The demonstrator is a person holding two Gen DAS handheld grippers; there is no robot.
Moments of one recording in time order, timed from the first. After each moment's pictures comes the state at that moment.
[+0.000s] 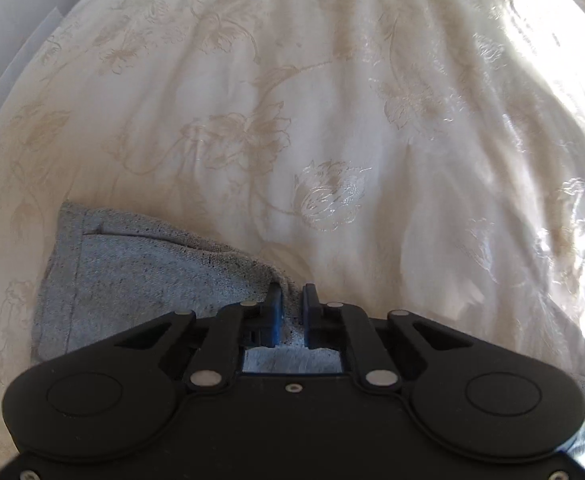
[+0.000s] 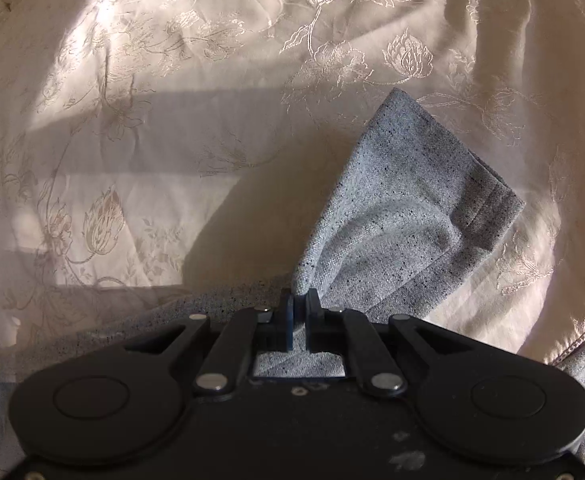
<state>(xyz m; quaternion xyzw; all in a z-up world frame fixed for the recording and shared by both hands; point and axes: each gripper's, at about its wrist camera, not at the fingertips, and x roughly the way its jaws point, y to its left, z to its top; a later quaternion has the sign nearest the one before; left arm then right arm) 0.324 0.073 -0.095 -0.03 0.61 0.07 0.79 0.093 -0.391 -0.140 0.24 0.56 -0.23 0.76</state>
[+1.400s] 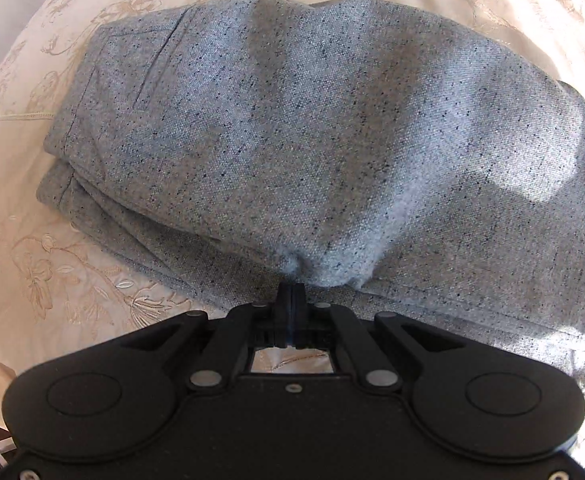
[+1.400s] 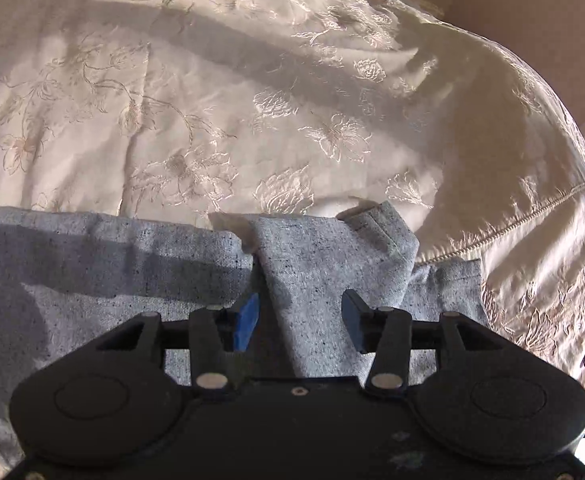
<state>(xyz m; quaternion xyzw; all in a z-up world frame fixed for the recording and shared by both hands) 0.081 0.088 -0.126 0.00 0.66 0.09 0.75 -0.047 -0.283 -0.159 -0.03 0.54 -0.24 0.80</state>
